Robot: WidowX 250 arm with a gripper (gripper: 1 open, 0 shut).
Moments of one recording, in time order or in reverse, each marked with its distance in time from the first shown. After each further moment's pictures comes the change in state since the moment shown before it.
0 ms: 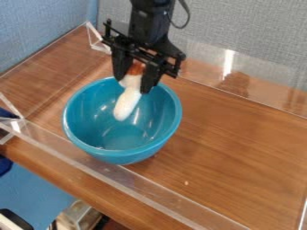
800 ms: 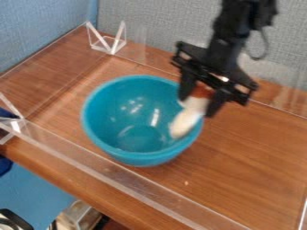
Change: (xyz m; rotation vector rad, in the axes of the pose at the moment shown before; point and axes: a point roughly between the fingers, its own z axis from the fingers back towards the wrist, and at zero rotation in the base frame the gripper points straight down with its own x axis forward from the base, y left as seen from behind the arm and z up) arm 0.016 -0.094 0.001 0.013 -0.001 -0.109
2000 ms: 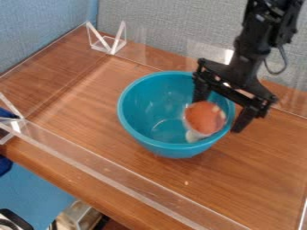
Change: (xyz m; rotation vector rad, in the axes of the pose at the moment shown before) arm 0.021 -0.003 -0.019 -0.034 0.027 0.024
